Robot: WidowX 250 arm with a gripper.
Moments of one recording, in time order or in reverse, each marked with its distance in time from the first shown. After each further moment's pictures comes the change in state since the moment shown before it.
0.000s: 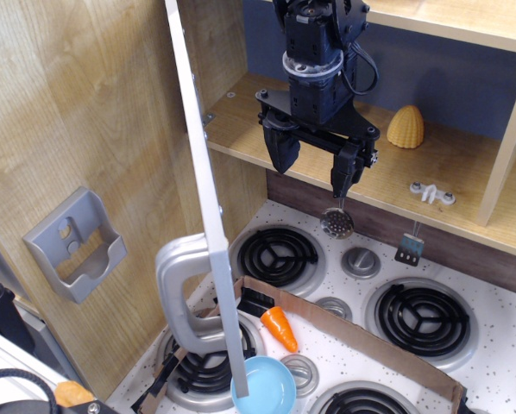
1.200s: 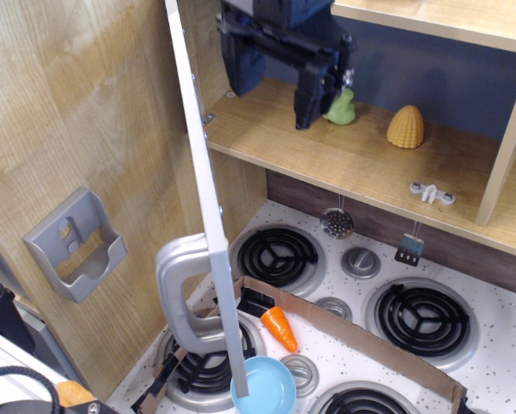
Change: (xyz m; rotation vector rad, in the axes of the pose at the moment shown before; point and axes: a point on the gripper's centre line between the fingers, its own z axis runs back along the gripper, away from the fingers) arm -0.023 0.015 0.098 0.086 0.027 -0.069
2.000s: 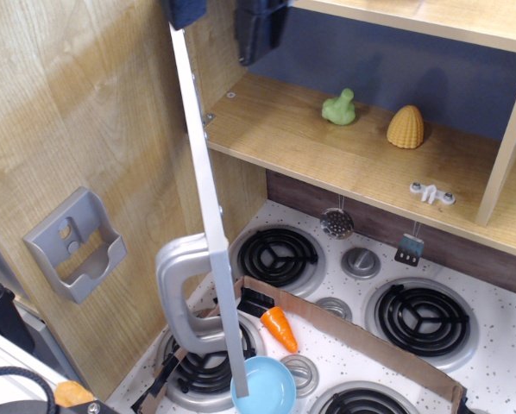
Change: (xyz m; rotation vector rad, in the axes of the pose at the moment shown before) arm -0.035 0.016 0.057 0.005 0.007 0.015
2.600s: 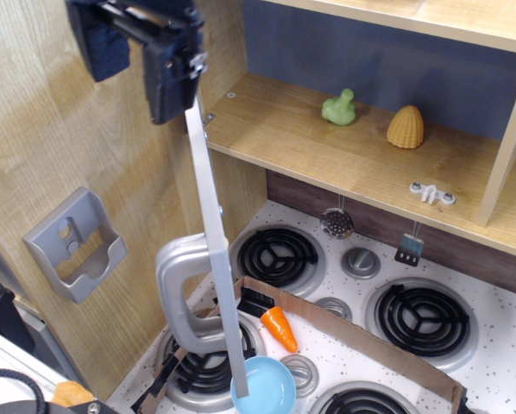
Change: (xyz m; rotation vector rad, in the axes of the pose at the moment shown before) arm -0.041 0.025 -0.022 0.053 0.045 -0.025
